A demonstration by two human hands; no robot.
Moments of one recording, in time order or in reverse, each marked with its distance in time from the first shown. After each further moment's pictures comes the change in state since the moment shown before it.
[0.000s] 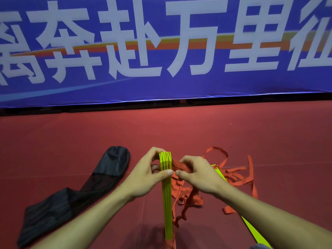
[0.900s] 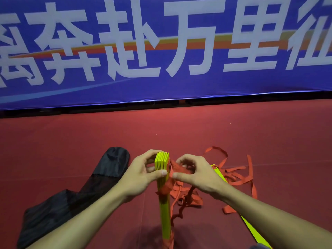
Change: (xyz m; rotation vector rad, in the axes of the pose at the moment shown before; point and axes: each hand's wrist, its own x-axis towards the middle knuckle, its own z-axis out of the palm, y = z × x) left_hand 0.002 -0.002 -0.002 -0.210 0.033 -0.060; right_hand -0.001 0.015 0.004 0.309 0.034 -0.038
